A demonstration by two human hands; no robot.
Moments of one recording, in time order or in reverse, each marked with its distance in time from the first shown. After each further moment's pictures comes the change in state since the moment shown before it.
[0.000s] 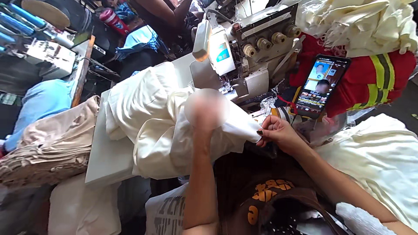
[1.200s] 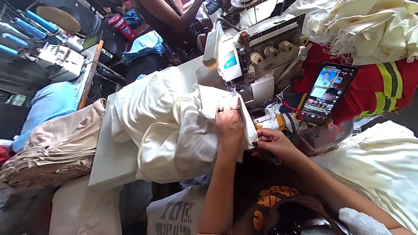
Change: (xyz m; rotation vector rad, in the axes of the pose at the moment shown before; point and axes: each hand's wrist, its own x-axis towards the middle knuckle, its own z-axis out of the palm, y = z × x) left_hand -0.011 0.017 0.065 0.362 0.240 0.216; right_hand 0.003 0.006 0.023 -0.133 -0.139 -0.039
